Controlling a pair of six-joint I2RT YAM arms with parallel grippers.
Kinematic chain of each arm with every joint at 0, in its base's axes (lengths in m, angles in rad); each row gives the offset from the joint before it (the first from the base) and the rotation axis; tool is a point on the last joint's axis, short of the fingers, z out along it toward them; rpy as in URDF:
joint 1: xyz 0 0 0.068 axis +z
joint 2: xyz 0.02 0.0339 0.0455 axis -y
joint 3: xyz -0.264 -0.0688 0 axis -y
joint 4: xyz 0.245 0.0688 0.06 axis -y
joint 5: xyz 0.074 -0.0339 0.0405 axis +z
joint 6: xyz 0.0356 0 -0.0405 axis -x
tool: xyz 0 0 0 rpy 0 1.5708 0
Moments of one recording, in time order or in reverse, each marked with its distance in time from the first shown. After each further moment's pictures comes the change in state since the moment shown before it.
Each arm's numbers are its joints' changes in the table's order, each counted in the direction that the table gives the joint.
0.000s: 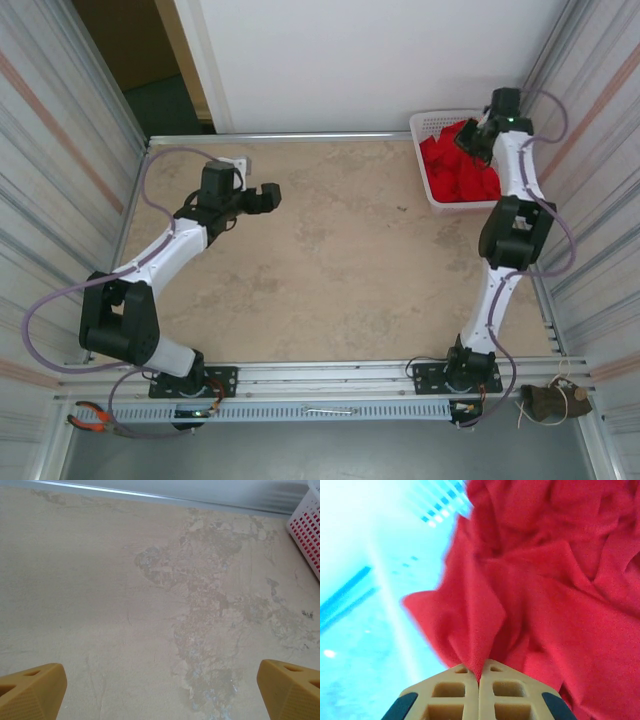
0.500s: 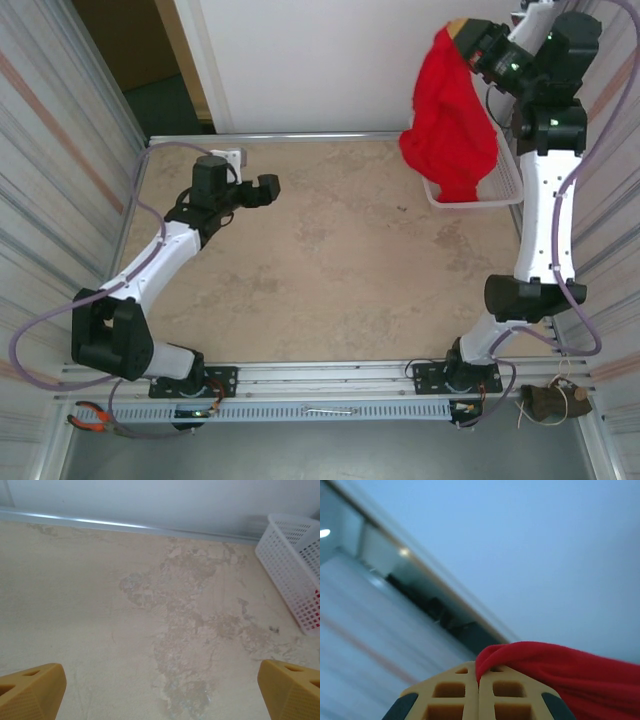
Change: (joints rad) left arm -0.002 0.095 0.024 -0.008 -0.037 0.040; right arm 0.225 0.403 0.202 0.381 0.420 -0.391
